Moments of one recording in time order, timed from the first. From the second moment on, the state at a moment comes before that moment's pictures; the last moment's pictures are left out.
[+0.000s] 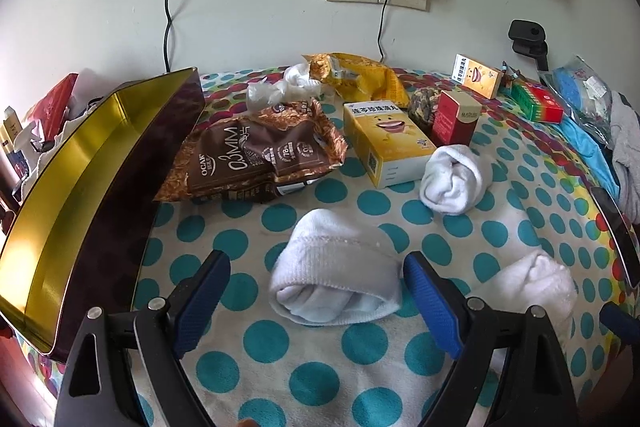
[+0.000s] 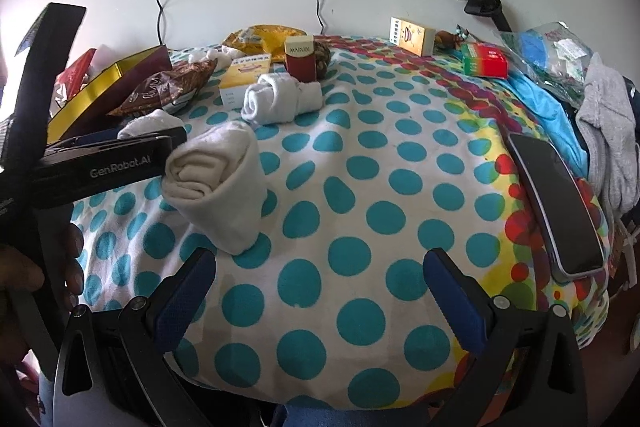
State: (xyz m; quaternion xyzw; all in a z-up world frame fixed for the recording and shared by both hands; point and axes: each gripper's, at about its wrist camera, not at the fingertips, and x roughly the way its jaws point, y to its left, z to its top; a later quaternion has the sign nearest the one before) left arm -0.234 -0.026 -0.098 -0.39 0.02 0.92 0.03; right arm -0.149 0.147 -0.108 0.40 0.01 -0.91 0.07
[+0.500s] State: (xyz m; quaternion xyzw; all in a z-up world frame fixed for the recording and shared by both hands) left arm -0.225 -0.033 -0.079 -0.37 0.00 0.93 0.04; right arm -0.148 0.148 -0.111 0.40 0.01 -0.91 0.07
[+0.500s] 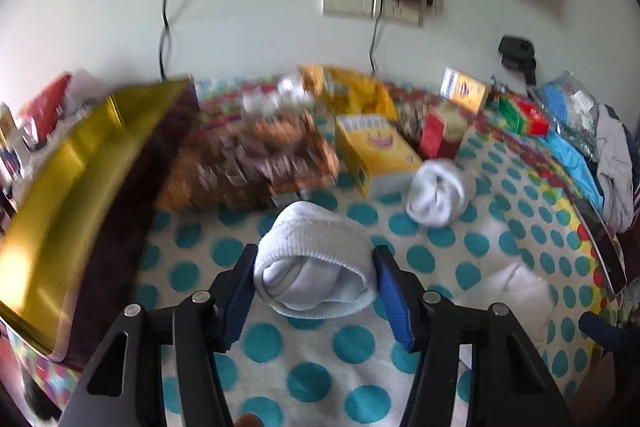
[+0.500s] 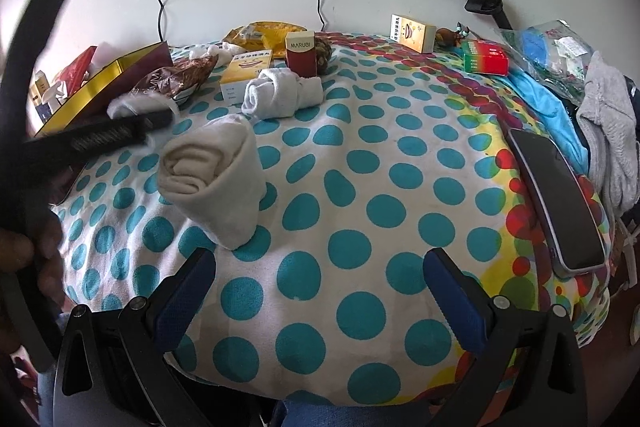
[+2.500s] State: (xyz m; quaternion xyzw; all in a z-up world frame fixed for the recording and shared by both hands) left arm -0.083 -0.151 -0.071 -0.31 -0.05 0.95 -0.03; right arm -0.190 0.077 -0.101 0.38 0.04 -0.91 0.14
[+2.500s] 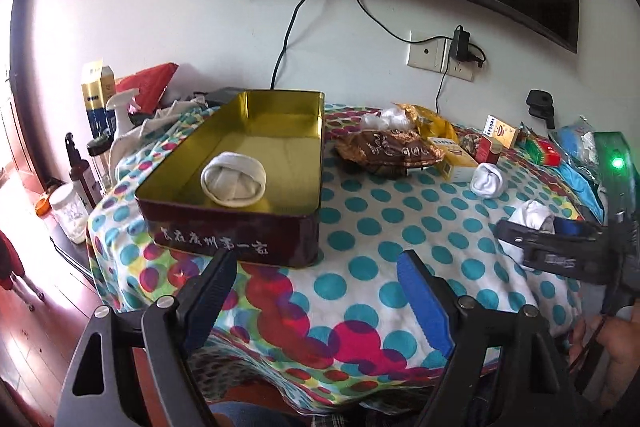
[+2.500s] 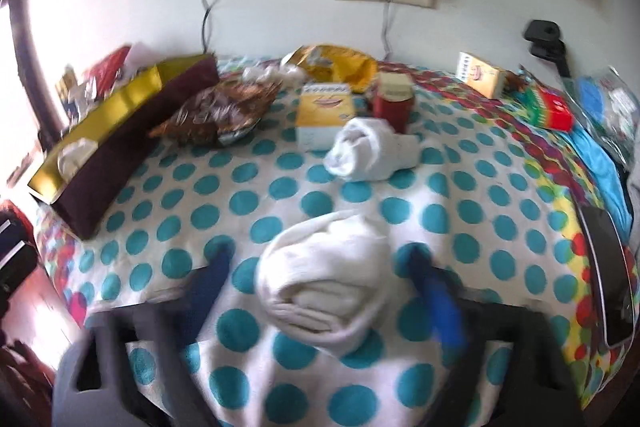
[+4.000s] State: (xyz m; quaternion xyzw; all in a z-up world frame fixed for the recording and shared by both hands) left arm -0.089 -0.194 -0.084 -0.34 -0.12 0.93 -0.05; right arm -0.279 -0.214 -0.068 0.38 0.21 -0.85 0.31
